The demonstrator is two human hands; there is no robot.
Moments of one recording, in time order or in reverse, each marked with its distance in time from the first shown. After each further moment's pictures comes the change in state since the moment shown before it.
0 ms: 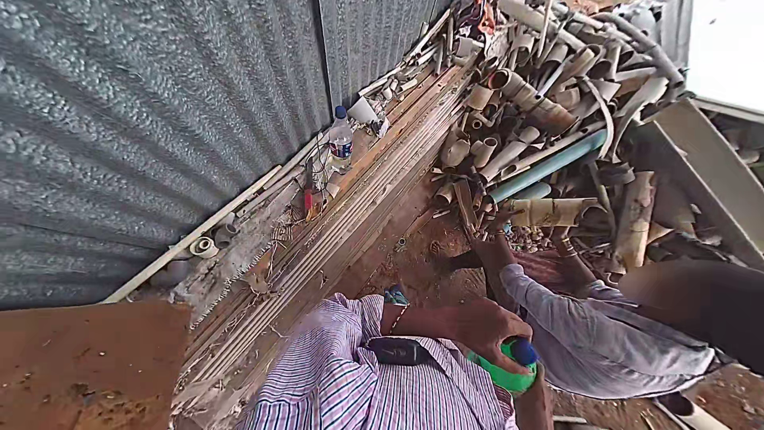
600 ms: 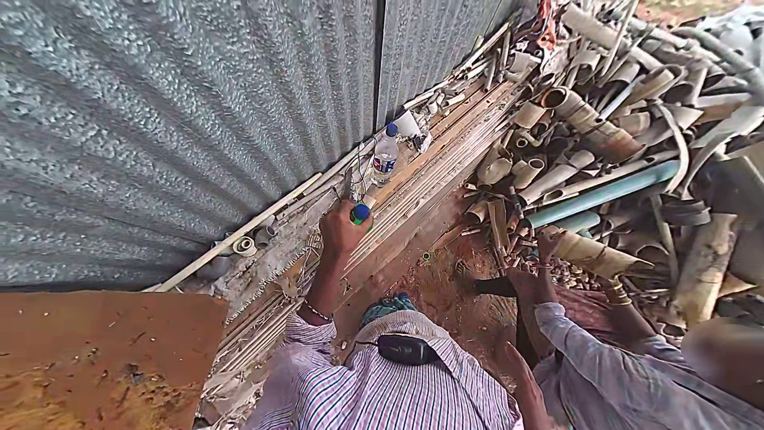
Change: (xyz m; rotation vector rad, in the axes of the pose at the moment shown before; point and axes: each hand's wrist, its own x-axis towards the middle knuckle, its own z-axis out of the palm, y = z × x) left_hand -0.199 -0.020 -0.241 0.982 1.025 -1.021; right_hand 0.062 -0.035 0.062 -0.015 -0.294 -0.054
